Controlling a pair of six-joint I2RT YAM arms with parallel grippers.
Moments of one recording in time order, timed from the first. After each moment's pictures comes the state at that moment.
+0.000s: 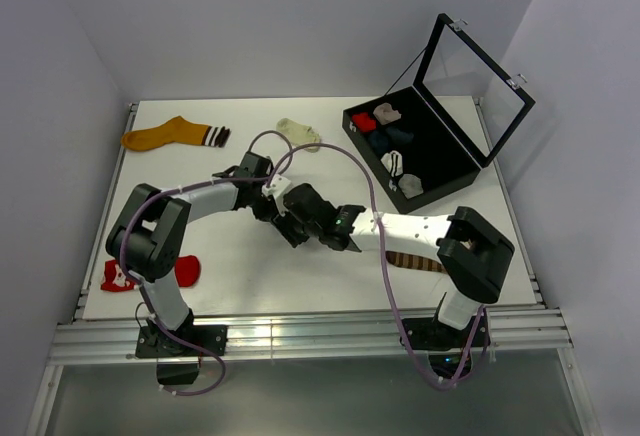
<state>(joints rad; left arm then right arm) -0.47 1.79 1.00 -0.25 0.21 -0.72 1.01 1.65 1.04 -0.10 0.12 0.07</state>
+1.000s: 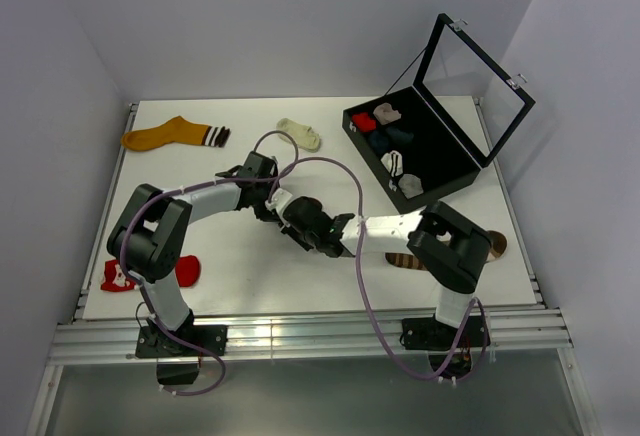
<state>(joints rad) -0.50 1.79 1.02 -0.28 0.18 -0.65 1.01 1.78 0.97 -0.02 0.24 -0.03</state>
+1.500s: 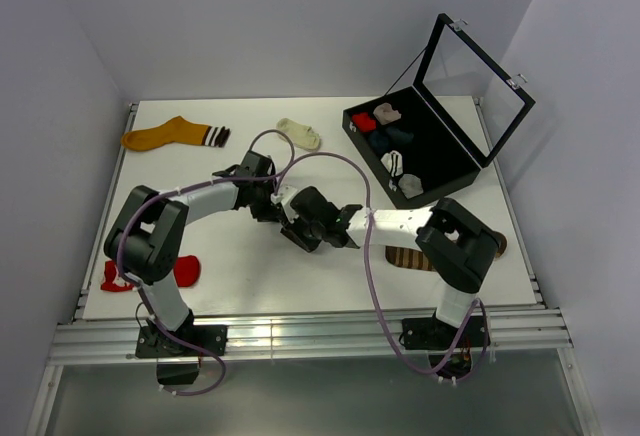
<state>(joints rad) -0.49 1.77 1.02 -0.31 0.15 -0.66 0.94 1.75 0.98 -0.08 0.02 0.03</state>
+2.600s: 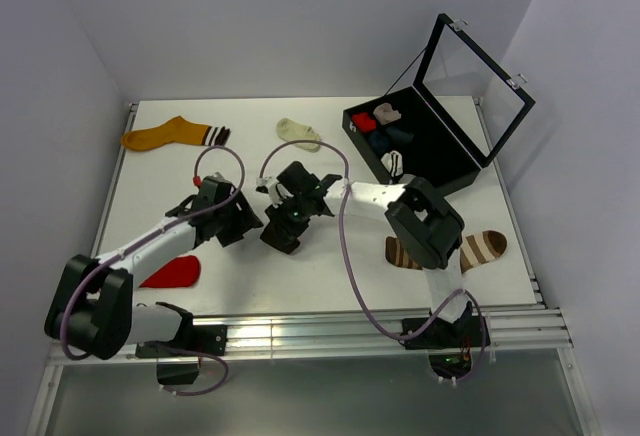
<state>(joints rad) -0.39 1.32 0.67 -0.30 0.04 -0.88 0.85 1.99 1.33 -0.36 -0.41 0.07</state>
